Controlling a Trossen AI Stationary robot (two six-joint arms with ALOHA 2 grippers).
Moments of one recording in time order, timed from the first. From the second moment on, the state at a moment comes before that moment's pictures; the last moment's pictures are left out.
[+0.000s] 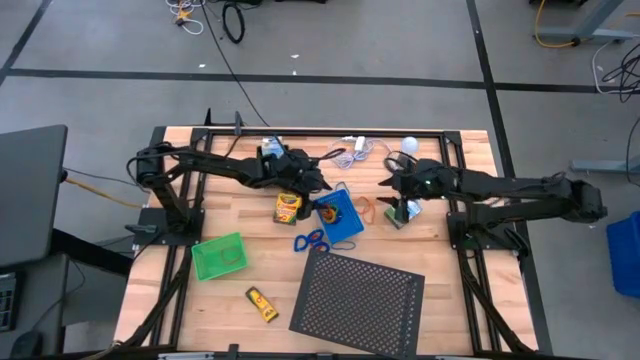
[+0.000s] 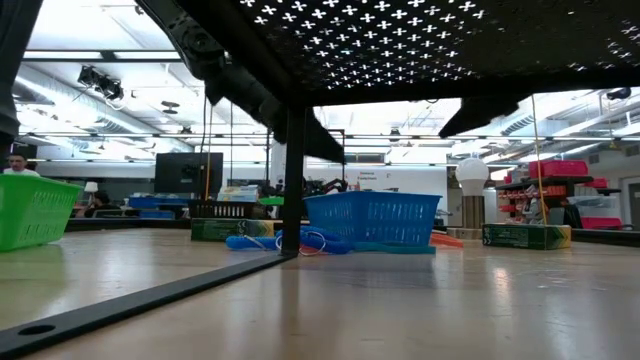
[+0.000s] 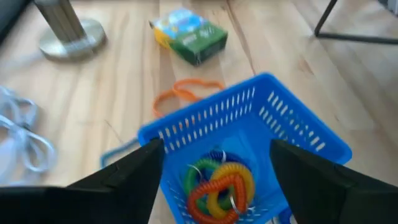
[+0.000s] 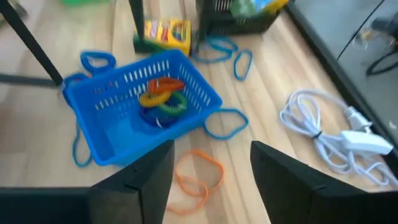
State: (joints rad) left arm 0.24 1.68 0.97 0.15 0.26 0.23; right arm -0.23 0.97 0.59 -0.27 -0.01 -0.13
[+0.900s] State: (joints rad) left arm 0.42 1.49 0.96 -0.03 0.21 0.34; right arm -0.34 1.48 0.81 -0.48 -0.21 -0.33
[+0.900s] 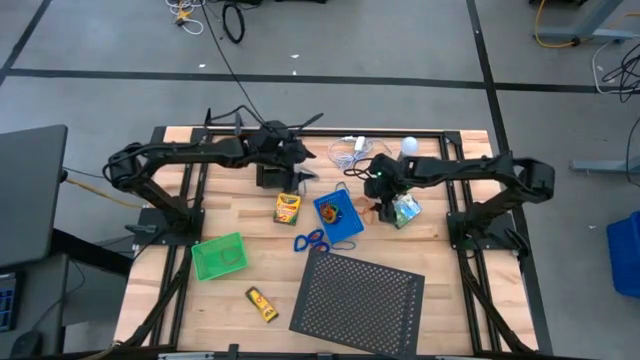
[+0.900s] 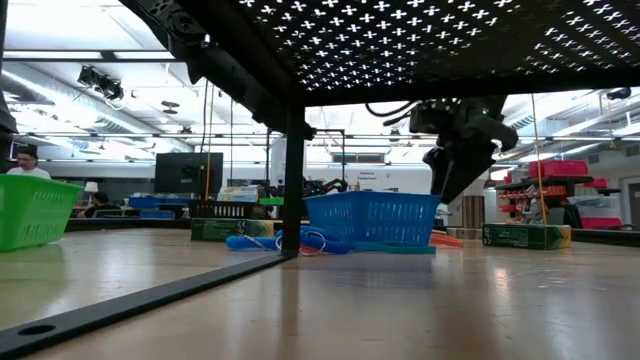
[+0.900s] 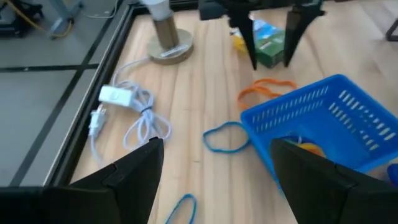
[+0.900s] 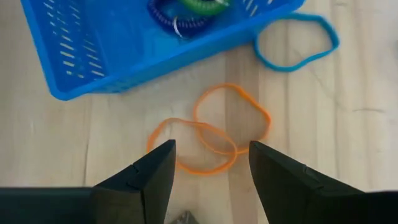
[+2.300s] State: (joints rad) left arm 0.50 1.39 0.96 -0.11 0.21 0.38; right arm -0.34 1.62 0.81 -0.46 -0.13 -0.33
